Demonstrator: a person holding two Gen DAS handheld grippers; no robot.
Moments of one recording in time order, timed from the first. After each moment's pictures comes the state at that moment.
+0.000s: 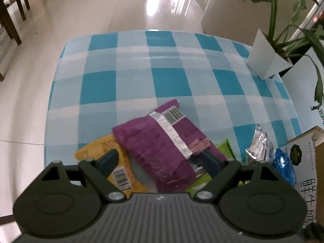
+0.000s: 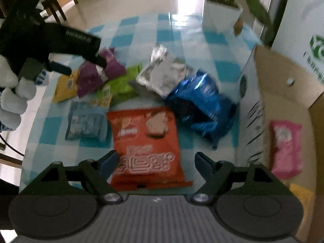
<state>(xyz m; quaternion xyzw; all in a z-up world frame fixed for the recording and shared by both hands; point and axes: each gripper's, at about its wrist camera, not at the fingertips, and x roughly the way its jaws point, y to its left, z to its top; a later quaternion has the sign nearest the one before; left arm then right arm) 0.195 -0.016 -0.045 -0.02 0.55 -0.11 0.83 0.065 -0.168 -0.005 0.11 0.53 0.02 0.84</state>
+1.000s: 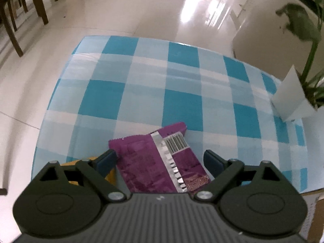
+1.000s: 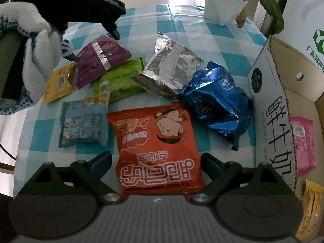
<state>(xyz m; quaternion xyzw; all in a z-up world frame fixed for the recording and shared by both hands) 0.232 -0.033 -0.052 -0.08 0.54 -0.01 0.84 0.078 -0.142 -0.023 0.11 0.54 0.00 0.83</state>
